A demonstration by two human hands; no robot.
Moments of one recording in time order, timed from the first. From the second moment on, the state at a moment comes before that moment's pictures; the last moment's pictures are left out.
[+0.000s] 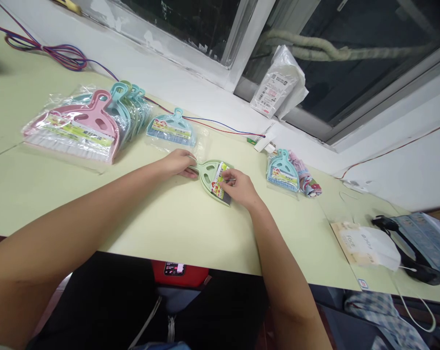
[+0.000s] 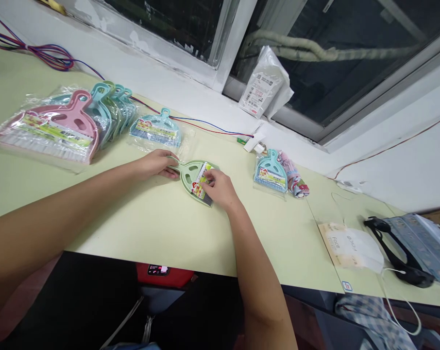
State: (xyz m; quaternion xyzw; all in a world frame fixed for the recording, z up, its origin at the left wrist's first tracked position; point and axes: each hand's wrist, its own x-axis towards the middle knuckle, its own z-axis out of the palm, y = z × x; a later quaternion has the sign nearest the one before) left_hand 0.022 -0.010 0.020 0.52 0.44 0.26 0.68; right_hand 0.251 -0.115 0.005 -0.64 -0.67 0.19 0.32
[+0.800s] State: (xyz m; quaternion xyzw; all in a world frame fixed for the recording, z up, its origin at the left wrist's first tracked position) left_hand 0.022 -0.010 0.020 0.52 0.44 0.26 0.68; right_hand 0.255 -0.109 -0.005 -0.63 -0.66 0.18 0.36
